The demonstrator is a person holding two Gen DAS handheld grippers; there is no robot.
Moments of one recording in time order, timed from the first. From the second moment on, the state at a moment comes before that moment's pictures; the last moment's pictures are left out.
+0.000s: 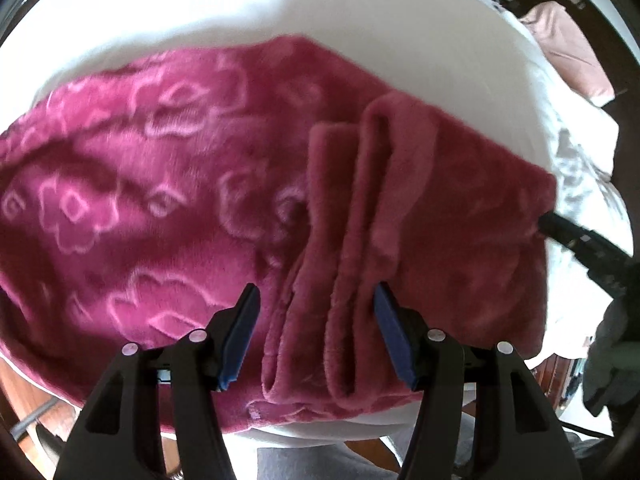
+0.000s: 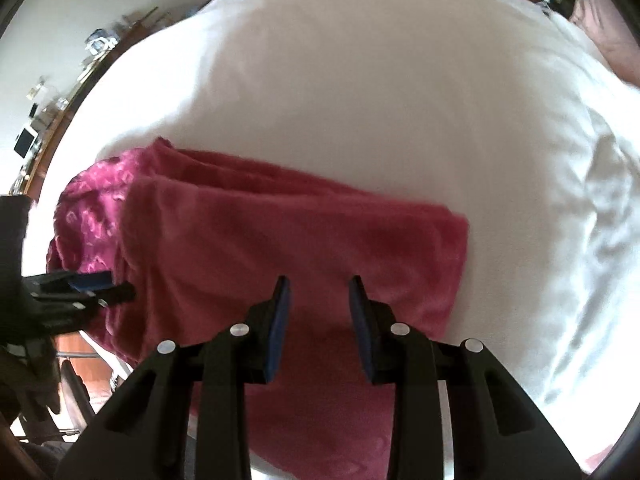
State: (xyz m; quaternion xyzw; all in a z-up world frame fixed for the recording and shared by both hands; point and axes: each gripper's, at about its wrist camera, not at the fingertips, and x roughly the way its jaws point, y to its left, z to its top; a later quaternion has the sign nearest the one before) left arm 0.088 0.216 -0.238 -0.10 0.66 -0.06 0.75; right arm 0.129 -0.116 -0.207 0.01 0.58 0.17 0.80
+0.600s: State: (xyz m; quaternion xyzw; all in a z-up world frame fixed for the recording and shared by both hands) left arm 0.074 0.312 -0.210 -0.15 0.60 -0.03 0.79; right arm 0.155 -0.083 -0.223 -0.01 0.60 0.12 0.79
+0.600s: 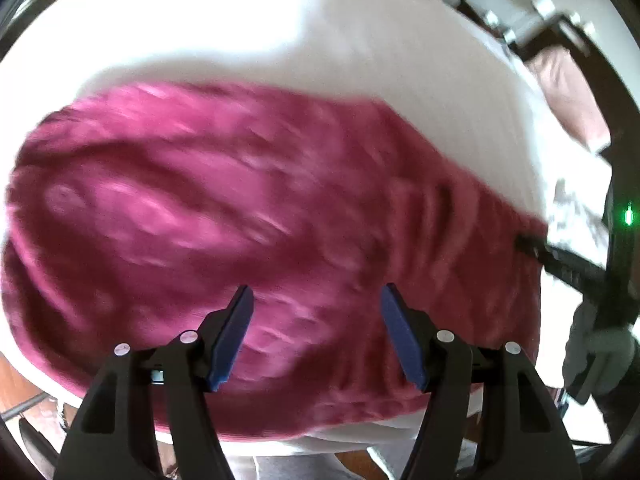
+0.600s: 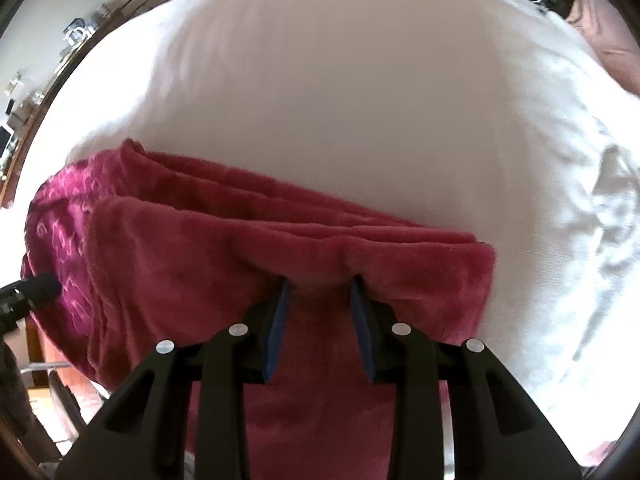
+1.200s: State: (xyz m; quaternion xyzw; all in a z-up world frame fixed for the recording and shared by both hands) left arm 0.052 0.535 -0.230 -0.23 0.55 0.12 0.80; right arm 0.137 0.067 -0.185 -0.03 0.61 0.21 0.77
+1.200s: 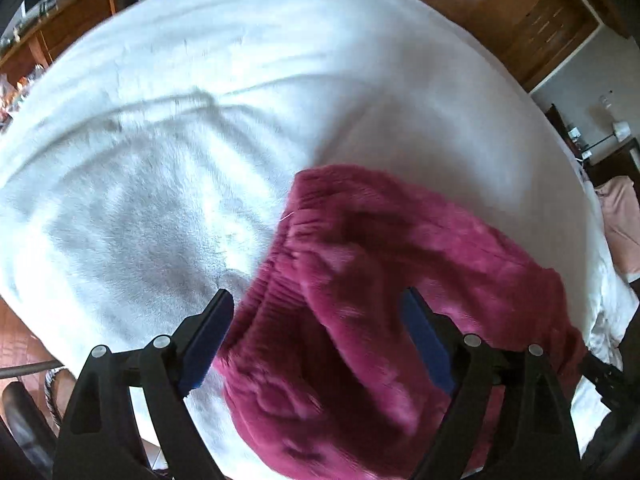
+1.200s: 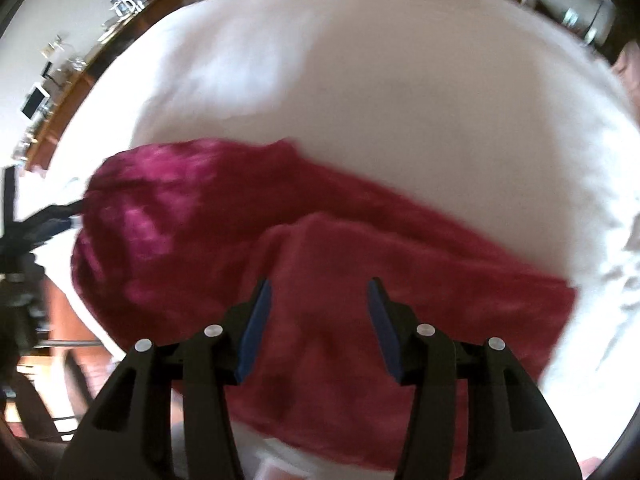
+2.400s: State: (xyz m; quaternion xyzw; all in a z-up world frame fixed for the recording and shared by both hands) left arm 0.093 0.513 -0.228 -0.25 0.56 0.06 0.79; right arm 0.126 0.055 -0.179 -0.04 0.61 0.22 0.76
